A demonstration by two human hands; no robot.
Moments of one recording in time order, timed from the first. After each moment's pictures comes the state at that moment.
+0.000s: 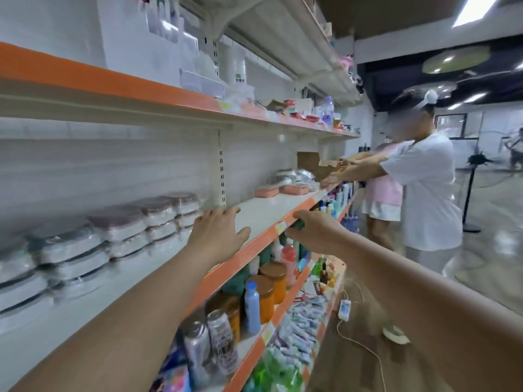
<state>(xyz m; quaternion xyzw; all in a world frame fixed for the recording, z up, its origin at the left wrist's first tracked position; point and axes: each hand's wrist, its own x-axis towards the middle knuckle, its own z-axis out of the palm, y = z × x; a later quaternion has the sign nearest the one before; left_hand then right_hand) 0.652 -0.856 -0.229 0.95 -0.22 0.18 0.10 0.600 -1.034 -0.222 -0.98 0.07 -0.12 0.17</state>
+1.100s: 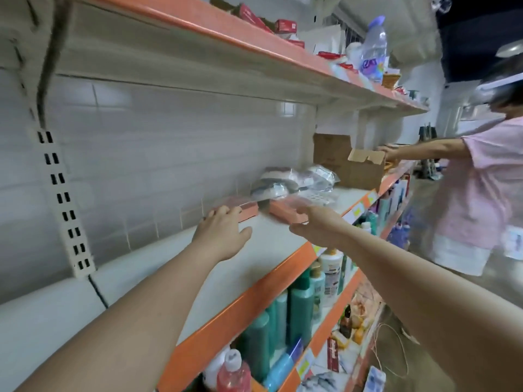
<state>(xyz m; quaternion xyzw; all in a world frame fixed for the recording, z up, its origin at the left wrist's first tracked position) 1.168 -1.241 -0.275 0.98 -0.12 0.13 0.10 1.144 -1.430 -0.256 -0.98 0.00 -0.06 0.16</state>
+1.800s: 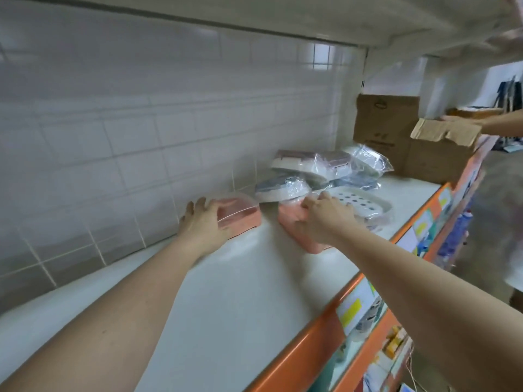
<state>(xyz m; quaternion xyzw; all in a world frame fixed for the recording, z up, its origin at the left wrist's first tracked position) 1.382 -1.259 -0.321 0.98 -0.01 0.10 0.16 1.373 -1.475 -0.302 -0.99 -0.01 -0.06 0.08</state>
